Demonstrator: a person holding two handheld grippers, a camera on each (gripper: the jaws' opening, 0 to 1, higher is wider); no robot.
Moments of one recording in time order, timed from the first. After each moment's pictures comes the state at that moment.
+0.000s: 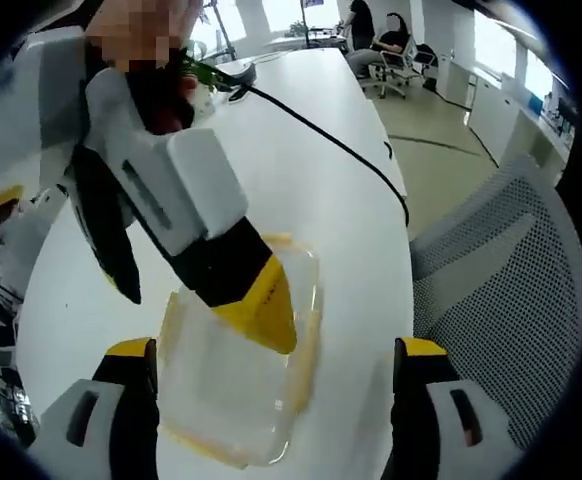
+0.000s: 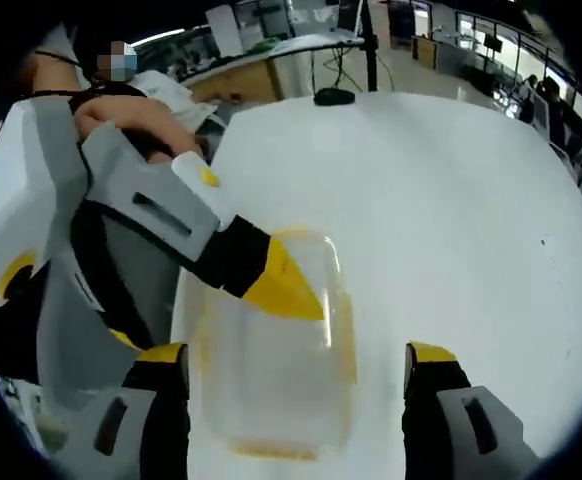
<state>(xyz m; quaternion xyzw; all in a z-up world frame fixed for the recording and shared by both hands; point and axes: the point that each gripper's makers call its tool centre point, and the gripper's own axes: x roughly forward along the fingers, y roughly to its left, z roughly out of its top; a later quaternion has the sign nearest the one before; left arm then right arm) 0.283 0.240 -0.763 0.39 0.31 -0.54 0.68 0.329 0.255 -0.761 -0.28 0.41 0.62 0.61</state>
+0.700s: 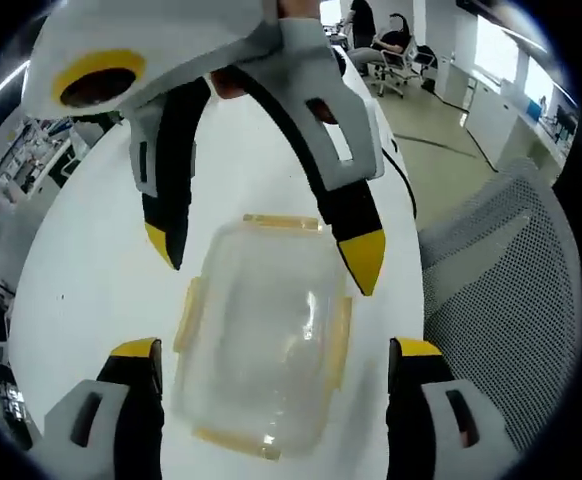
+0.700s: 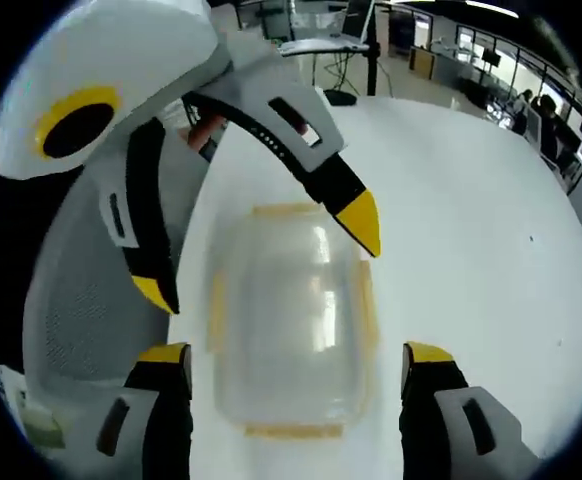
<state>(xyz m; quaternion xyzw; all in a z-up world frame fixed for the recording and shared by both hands) 0.301 0.255 -0.768 0.38 0.34 -0.56 0.65 0.312 0.235 -0.769 -0.30 0.40 0.60 0.63</state>
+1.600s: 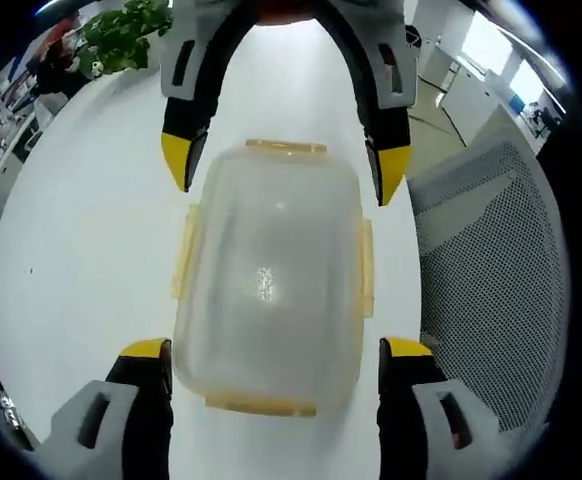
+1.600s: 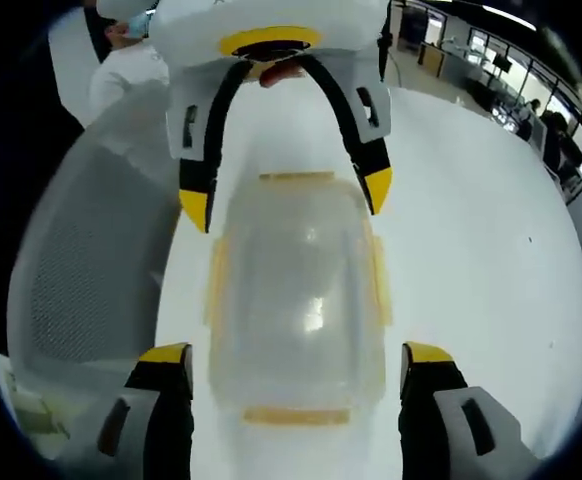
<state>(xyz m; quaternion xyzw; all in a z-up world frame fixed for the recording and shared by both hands) 0.316 0.295 -0.793 0.41 0.41 -0.58 0.57 0.310 0.223 -0.784 -0.36 0.40 0.58 0.61</state>
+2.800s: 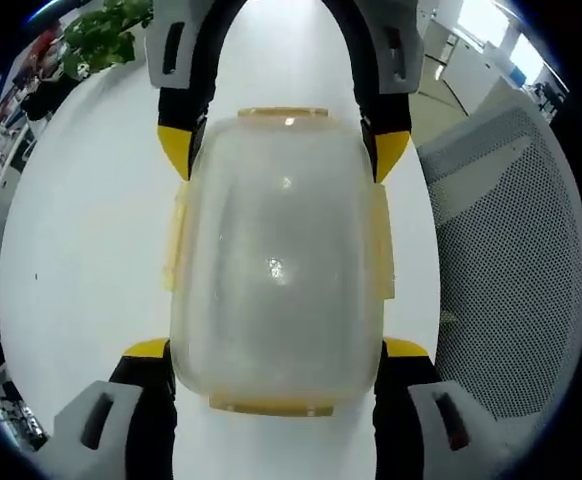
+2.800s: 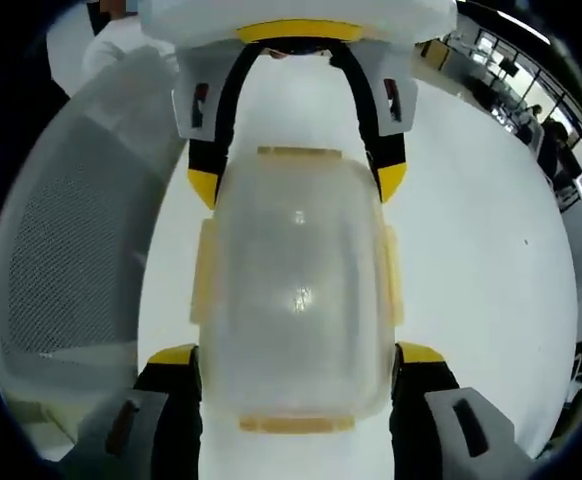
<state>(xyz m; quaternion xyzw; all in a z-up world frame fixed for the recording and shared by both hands) 0.319 0.305 -0.806 0.46 0.41 -0.56 0.56 0.308 0.224 -0.799 -0.40 0.40 0.56 0.60</state>
